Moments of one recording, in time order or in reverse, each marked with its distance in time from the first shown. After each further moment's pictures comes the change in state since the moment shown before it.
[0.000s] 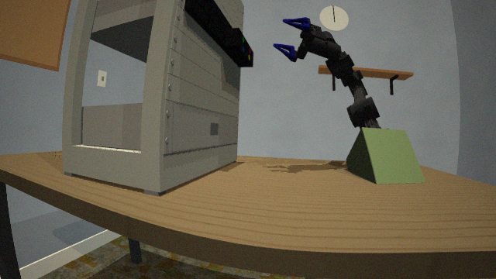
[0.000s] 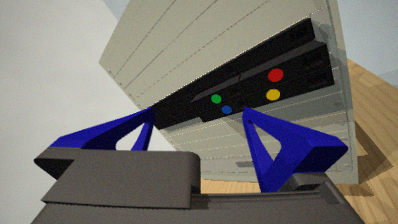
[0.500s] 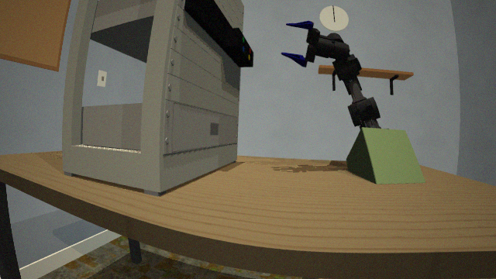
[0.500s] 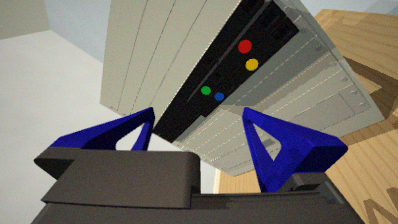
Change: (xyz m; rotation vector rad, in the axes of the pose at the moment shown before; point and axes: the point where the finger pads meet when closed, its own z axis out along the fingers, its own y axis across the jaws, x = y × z) arm 0.009 -0.009 -0.021 0.158 -0.071 0.345
